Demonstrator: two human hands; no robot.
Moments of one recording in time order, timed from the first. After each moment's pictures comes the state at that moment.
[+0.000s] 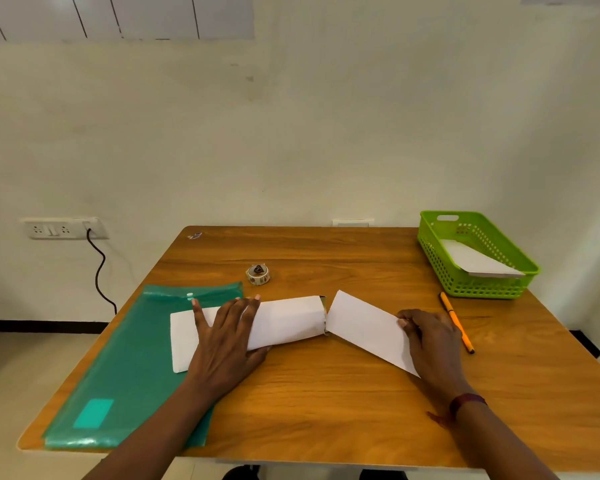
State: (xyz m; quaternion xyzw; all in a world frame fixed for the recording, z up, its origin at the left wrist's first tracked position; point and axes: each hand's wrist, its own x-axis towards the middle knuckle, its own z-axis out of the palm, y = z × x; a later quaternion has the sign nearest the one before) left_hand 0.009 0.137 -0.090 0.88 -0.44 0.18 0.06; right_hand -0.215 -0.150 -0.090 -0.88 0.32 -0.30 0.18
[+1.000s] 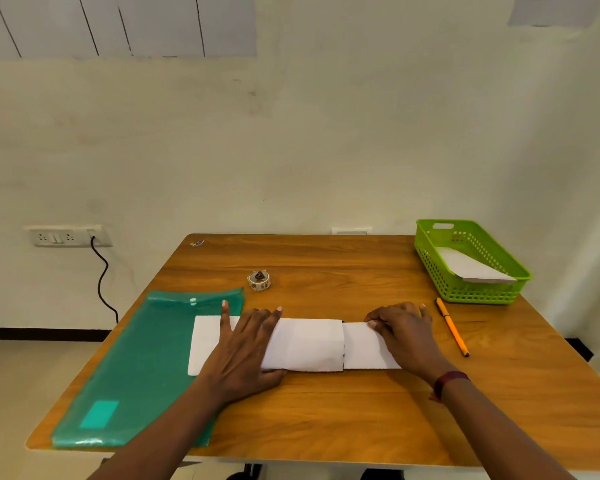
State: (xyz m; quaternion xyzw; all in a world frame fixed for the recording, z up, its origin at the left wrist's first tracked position) left_hand -0.006 0.129 -0.080 0.84 -0.52 0.14 0.04; right_hand -0.190 -0.138 -0.060 -0.94 0.25 -0.15 0.15
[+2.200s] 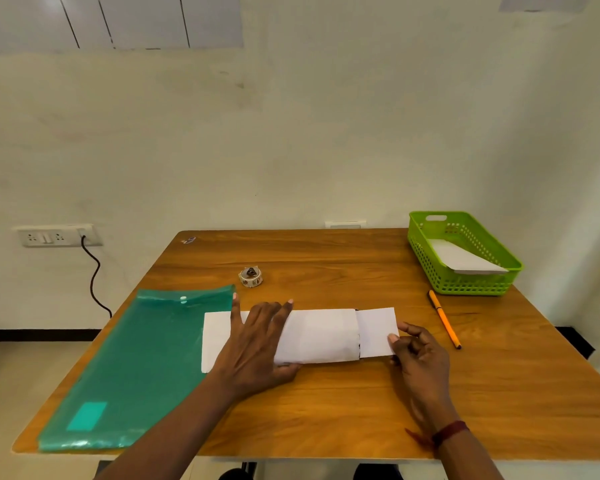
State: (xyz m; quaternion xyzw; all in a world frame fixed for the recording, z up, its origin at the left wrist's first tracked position) left_hand -0.025 0.099 -0.079 0.82 -0.53 0.17 0.09; right_hand -0.231 -0.111 -0.106 -0.61 0.31 -0.40 0.61
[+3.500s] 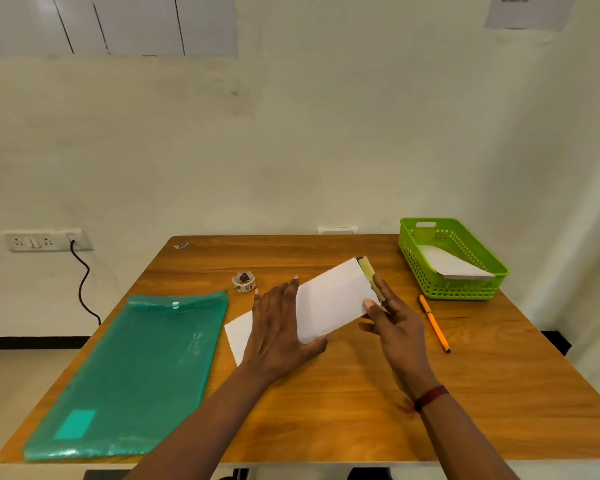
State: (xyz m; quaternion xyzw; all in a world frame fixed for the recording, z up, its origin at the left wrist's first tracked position) left_hand -0.053 0.044 -0.060 0.81 -0.47 0.15 0.32; right_hand -0.206 -0.101 -0.039 -0.65 0.19 -0.39 0.62
